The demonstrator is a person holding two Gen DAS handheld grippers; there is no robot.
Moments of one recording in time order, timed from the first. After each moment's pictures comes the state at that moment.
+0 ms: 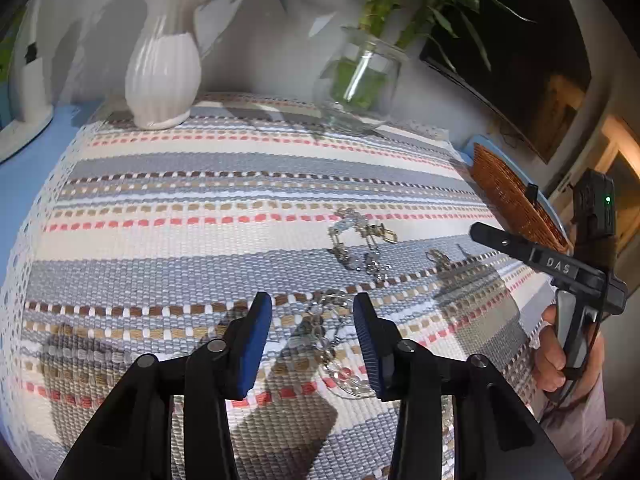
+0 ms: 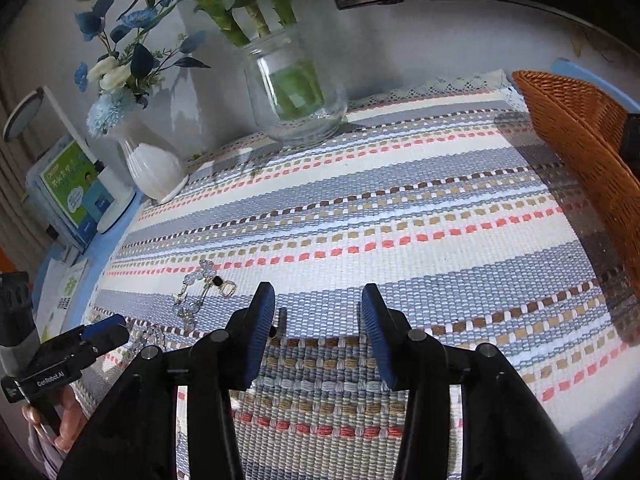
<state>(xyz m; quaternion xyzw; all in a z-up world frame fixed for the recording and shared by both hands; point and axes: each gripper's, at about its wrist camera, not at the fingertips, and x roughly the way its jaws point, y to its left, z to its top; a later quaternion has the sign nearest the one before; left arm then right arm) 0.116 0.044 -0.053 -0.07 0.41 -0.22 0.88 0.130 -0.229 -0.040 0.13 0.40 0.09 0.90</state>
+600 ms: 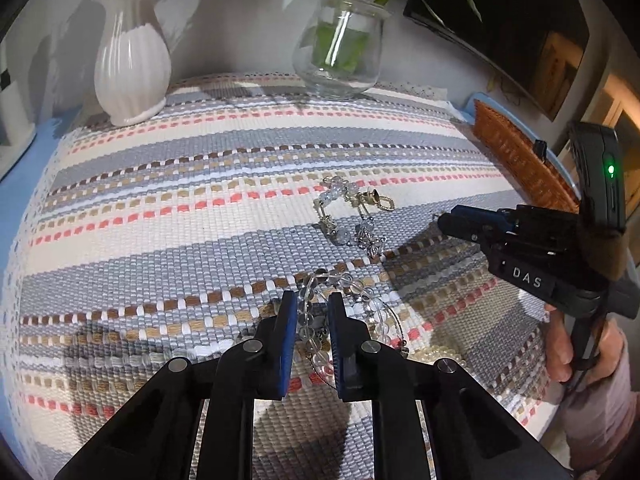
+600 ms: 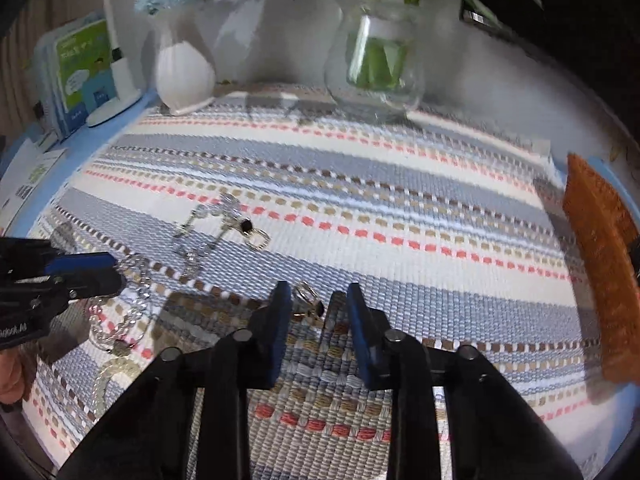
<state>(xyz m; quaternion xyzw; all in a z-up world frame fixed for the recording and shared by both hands) 0.119 0.016 -0.061 0.00 0.45 -0.22 0.87 0.140 -0.157 -0.054 -0.05 0.44 0.09 0.89</state>
